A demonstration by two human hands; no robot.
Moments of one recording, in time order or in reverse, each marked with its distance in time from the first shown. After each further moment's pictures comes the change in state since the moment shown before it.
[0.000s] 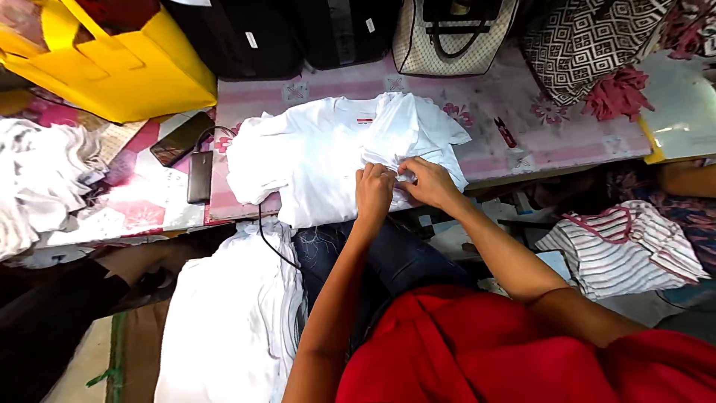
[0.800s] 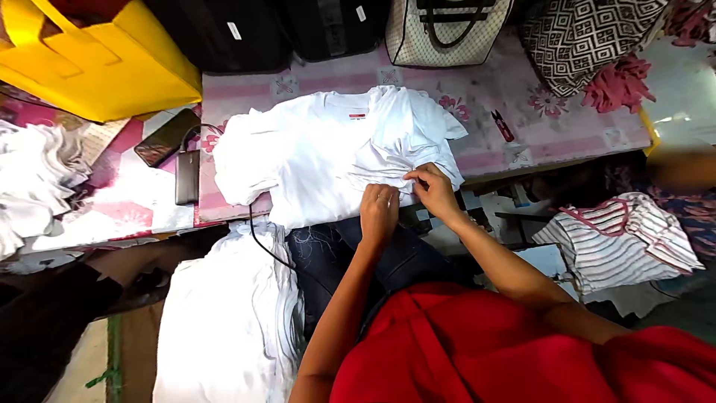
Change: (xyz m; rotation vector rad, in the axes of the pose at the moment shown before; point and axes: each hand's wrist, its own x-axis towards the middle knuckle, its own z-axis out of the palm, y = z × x) left_hand -0.037 0.021 0.026 -0.148 0.141 -0.096; right_hand -0.030 0.018 0.019 0.270 0.169 0.174
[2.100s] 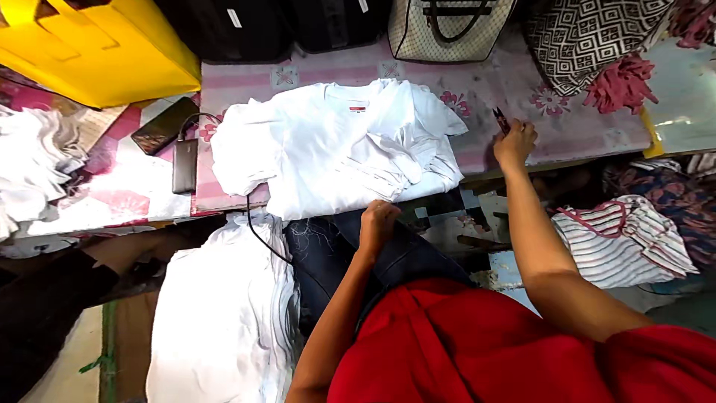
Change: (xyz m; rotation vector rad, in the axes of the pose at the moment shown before) left_hand -0.035 0.000 -0.006 -0.183 -0.248 -0.197; right_hand 0.064 0.128 -0.126 -0.496 0.272 0.608
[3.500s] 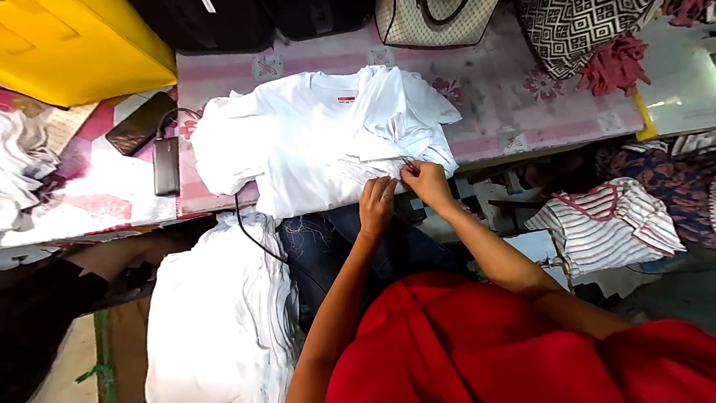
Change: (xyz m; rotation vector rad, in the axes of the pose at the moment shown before) left_hand 0.026 -0.032 0.039 0.286 0.401 0.503; right_hand -0.179 -0.100 0.014 0.346 -0.378 -0.370
